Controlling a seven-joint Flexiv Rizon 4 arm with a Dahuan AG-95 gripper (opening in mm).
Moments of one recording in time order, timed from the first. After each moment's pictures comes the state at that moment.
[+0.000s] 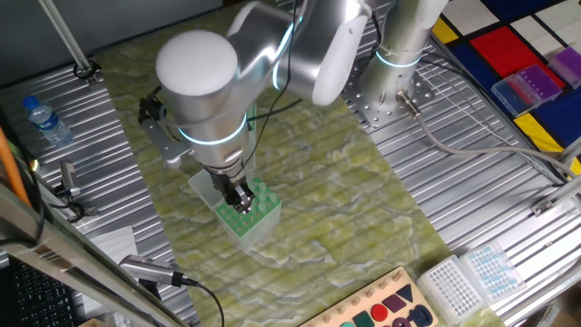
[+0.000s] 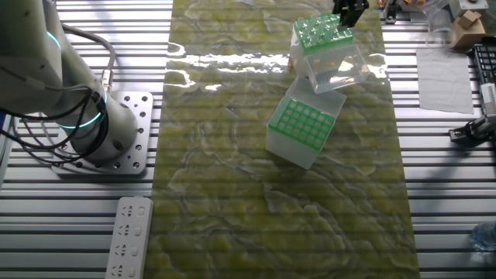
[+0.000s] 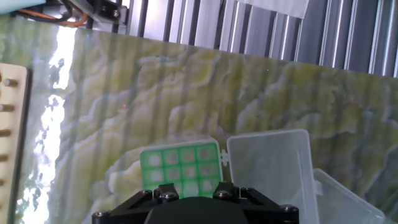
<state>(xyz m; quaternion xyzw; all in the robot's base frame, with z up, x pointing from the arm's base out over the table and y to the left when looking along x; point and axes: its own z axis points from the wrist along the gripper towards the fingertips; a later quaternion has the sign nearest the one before) 0.565 0.203 0.170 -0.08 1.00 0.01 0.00</state>
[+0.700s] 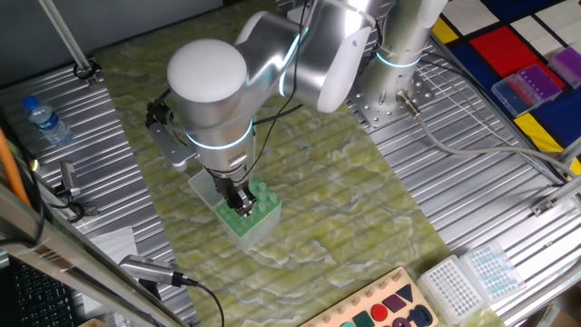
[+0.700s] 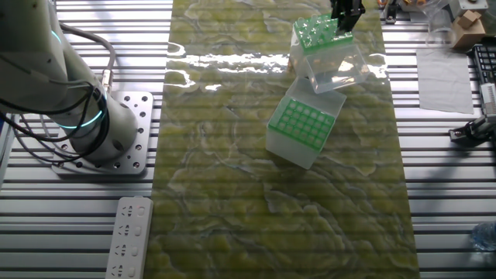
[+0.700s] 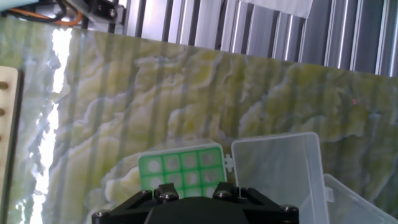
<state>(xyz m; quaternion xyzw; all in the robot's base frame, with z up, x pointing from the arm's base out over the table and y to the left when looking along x) 0.564 0.204 0.157 -0.08 1.00 0.00 0.01</state>
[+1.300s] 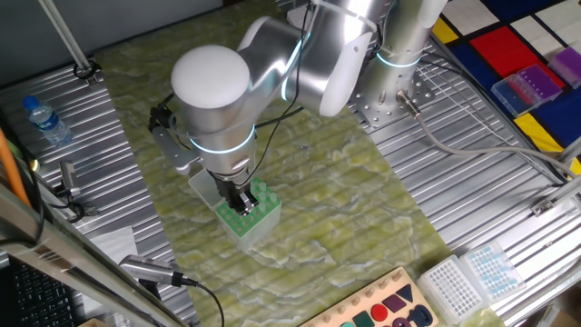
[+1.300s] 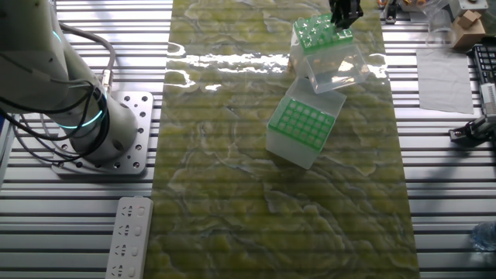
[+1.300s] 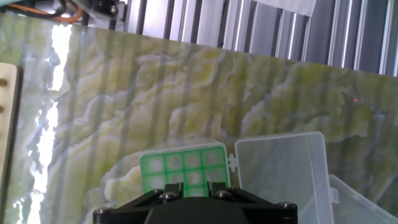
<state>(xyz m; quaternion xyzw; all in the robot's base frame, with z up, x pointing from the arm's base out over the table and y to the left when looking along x) 0.562 0.205 0.151 -0.09 1.00 0.00 0.01</state>
